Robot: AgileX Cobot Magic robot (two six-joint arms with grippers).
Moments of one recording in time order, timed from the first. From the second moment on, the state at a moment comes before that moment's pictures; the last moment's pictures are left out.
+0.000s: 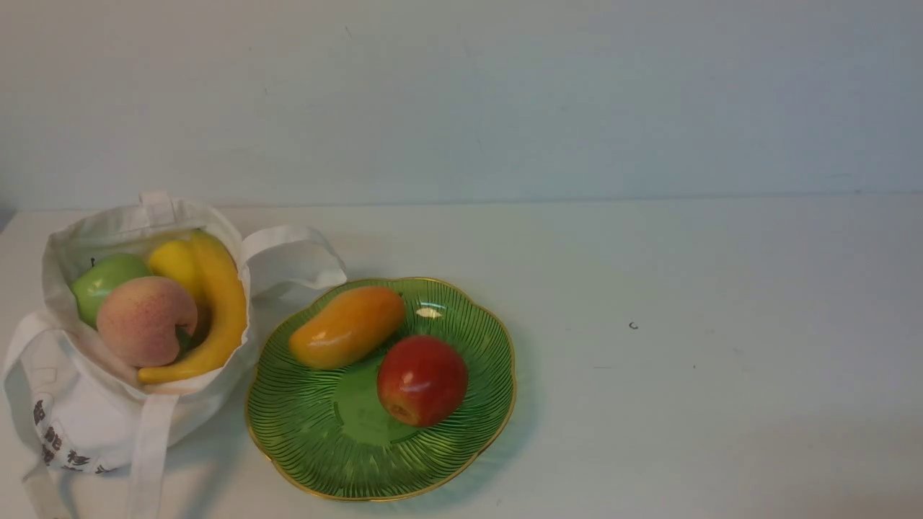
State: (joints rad) right arm 0.00 -0.01 0.03 0.01 0.36 -0.07; left arm -0.05 -0.01 0.03 -0.03 0.38 0.07
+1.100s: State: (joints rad) right arm 0.00 -0.01 0.03 0.01 0.36 -0.07; left arm -0.05 -0.01 0.03 -0.99 0.24 -0.28
